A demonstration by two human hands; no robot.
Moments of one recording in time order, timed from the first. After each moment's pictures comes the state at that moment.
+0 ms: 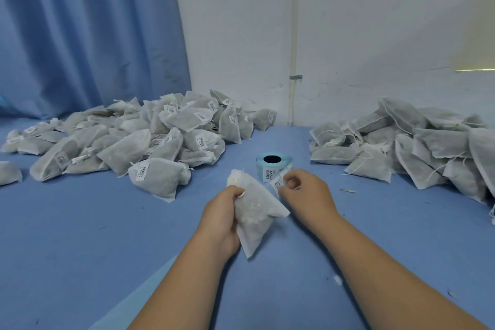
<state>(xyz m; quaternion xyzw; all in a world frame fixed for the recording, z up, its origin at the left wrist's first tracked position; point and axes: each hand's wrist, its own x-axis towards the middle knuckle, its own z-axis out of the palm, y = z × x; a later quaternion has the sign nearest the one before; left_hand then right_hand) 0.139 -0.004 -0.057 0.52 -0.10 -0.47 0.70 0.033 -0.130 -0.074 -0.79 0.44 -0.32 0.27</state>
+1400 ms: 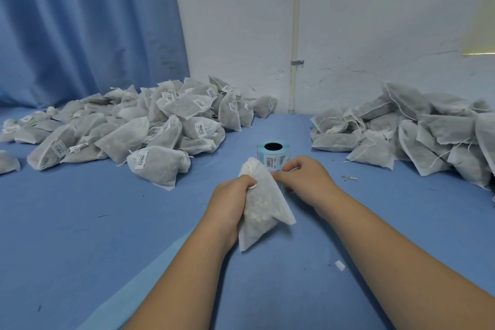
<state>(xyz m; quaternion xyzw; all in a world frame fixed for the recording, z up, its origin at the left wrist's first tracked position) 0.144 -0.015 -0.072 0.62 -0.21 -0.39 0.65 0.034 -0.124 -0.061 -0.74 0.42 -0.31 0.42</state>
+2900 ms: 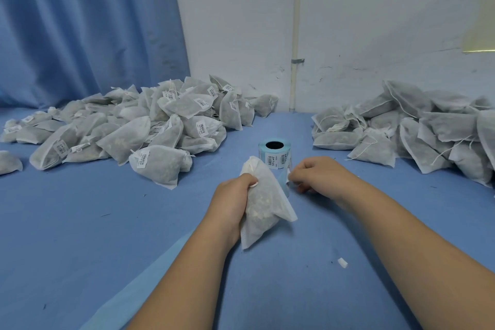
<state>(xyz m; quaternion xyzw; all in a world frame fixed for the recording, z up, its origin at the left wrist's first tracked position) 0.145 -0.015 -0.072 0.63 -0.20 -0.39 0.64 0.010 -0.137 -0.051 -0.75 0.42 -0.22 0.45</state>
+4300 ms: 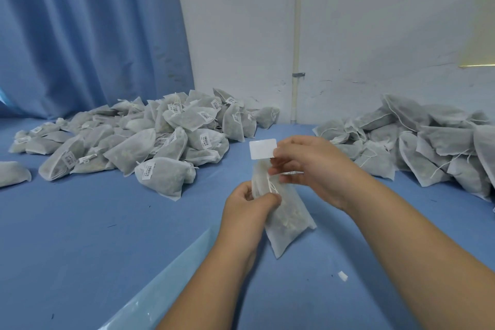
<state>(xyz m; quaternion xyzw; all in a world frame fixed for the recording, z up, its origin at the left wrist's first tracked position) 0.106 0.007 -0.054 0.58 -0.29 -0.33 0.68 0.014 -0.082 0.017 -0.68 0.25 -0.31 0.62</state>
